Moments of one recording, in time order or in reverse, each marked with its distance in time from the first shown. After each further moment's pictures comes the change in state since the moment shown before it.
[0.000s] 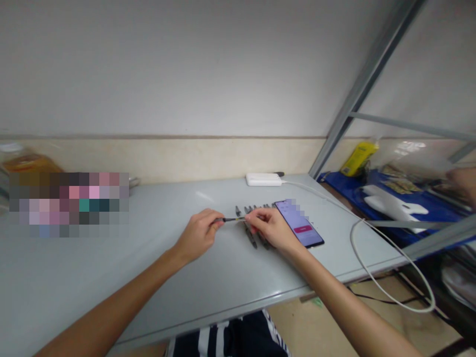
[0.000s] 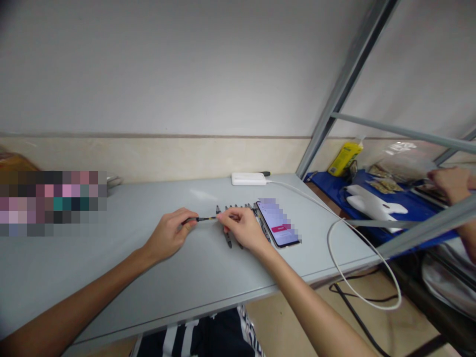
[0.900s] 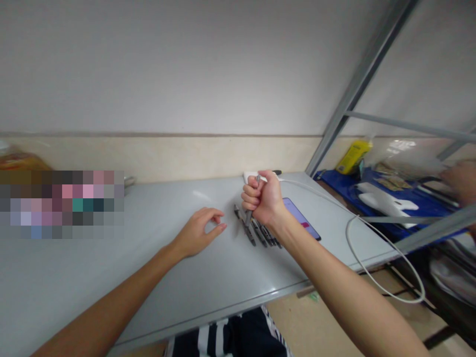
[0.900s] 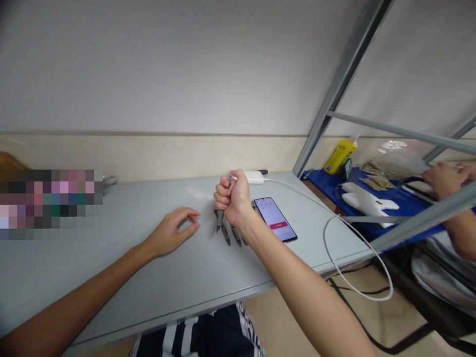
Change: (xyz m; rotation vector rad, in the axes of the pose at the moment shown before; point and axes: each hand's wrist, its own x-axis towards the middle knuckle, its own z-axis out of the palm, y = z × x) left_hand -0.002 -0.015 0.004 -0.093 -0.115 -0.054; right_hand 0.041 -0.066 0.004 1.064 -0.038 0.289
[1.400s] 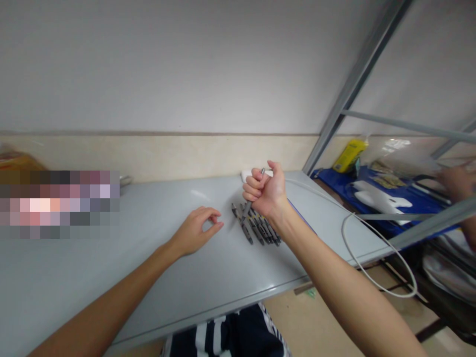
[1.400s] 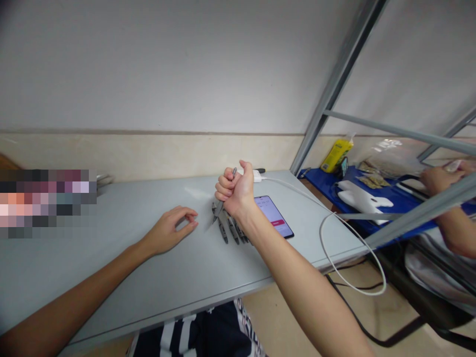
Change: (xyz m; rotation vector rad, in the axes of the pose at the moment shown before) left_hand 0.001 -0.003 0.000 0.029 0.000 0.005; right_hand 0.003 -0.013 -0.005 0.067 -0.041 -0.096
